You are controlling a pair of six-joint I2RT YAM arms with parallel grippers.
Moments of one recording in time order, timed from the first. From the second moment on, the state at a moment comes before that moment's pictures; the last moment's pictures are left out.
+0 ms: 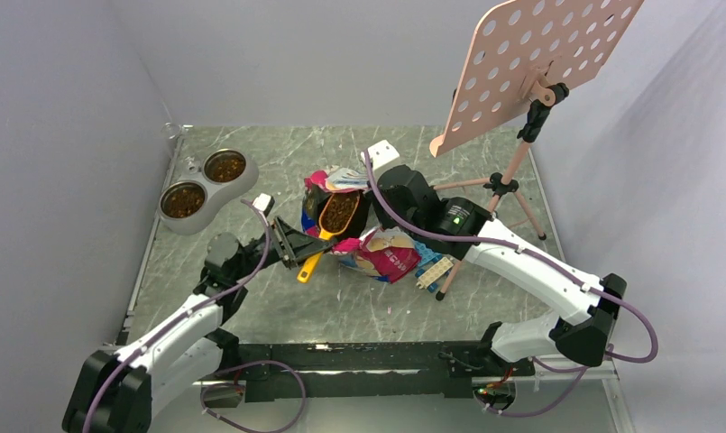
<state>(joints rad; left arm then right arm) -0.40 0.92 0.30 0.71 0.70 -1.42 0.95 1.32 1.37 -0.64 0.42 0.14</state>
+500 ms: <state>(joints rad) -0.40 0.61 0.21 0.64 0.72 -1.42 0.94 1.32 1.39 -0.67 0.48 0.19</state>
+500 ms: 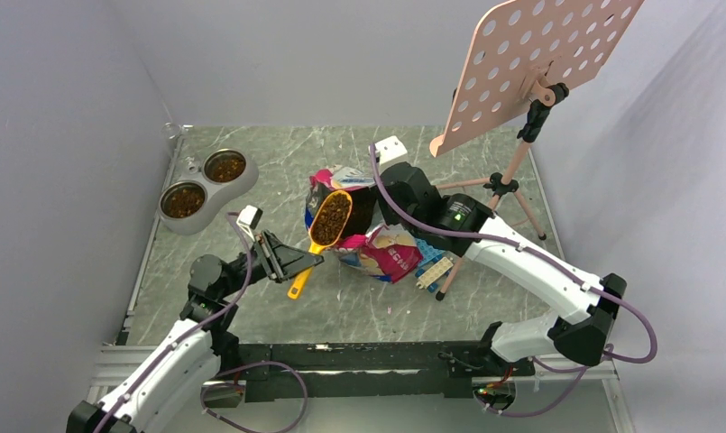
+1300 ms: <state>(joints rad) 0.07 0.87 0.49 0.75 0.77 -1.64 0.91 1.34 1.42 -0.71 0.49 0.22</state>
